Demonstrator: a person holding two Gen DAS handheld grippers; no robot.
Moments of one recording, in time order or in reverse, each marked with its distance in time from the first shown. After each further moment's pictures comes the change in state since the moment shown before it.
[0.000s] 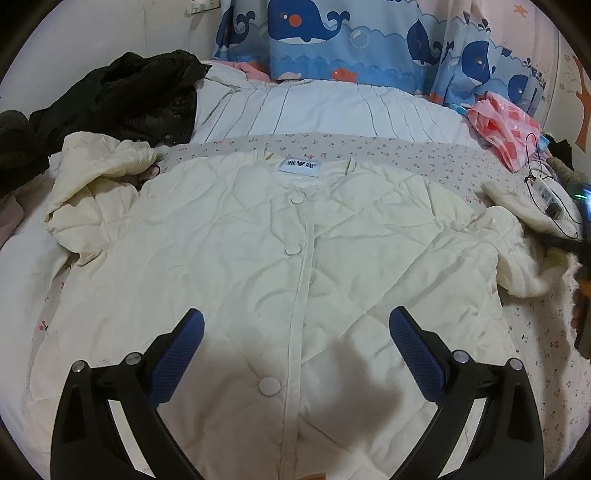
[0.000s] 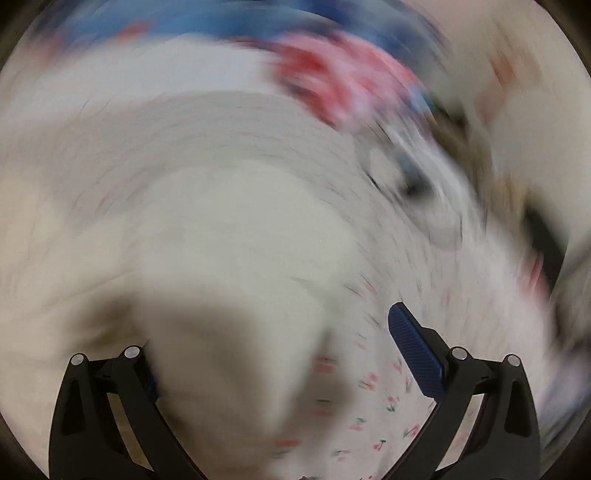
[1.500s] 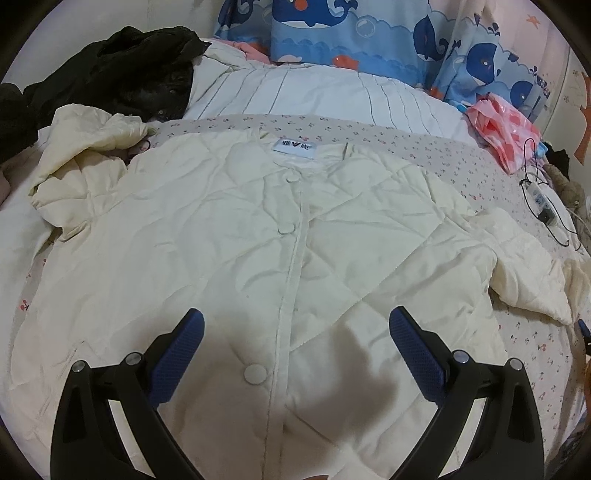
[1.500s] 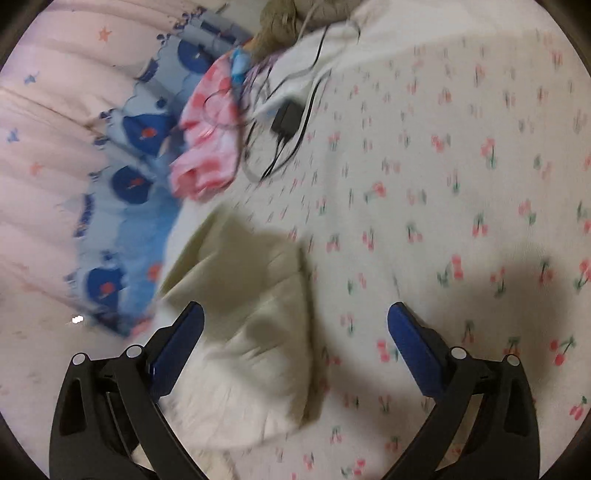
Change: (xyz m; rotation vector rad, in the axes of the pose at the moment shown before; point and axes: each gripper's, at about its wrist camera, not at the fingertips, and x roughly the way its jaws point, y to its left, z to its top) left arm 0.013 0.005 -0.002 -0.047 0.065 -0.057; right arm -0.033 -0.259 -0.081 0.716 0.060 0.686
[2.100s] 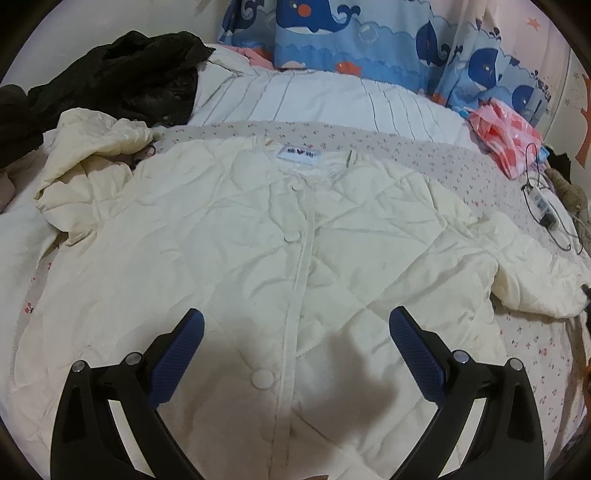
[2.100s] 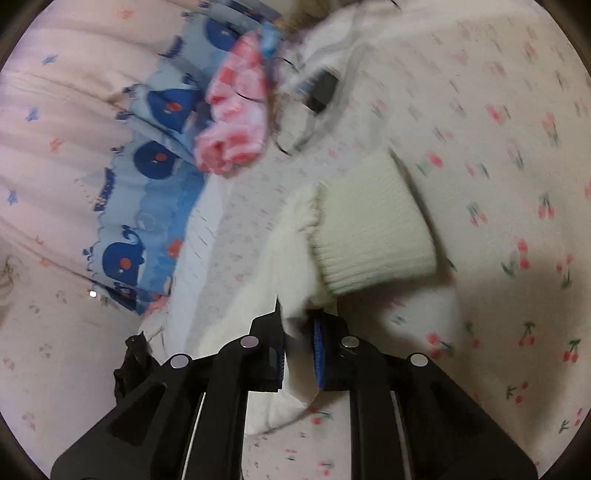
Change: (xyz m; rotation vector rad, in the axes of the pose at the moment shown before) left arm -0.008 0.005 0.003 -0.010 -0.034 0.010; right arm 0.035 0.041 0.010 -0.141 -0.032 0.070
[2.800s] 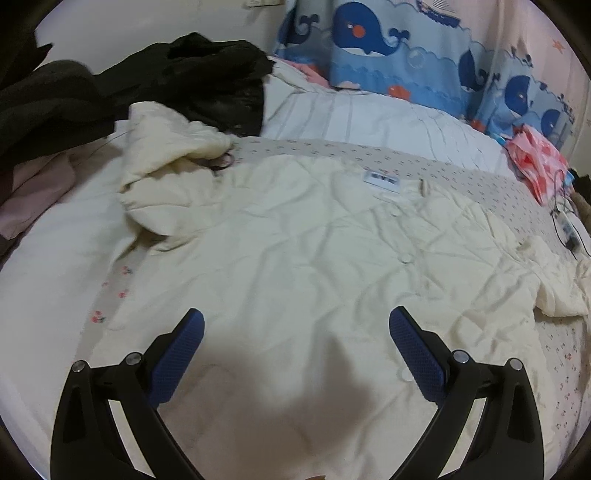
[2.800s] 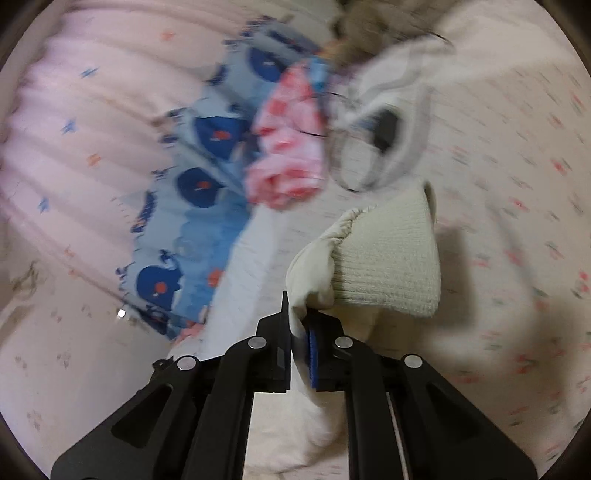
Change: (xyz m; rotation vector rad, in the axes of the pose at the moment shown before) left arm -0.031 0.108 0.002 -0.057 -0.050 0.107; right arm 0.014 0.063 0.004 0.002 -0.115 0.146
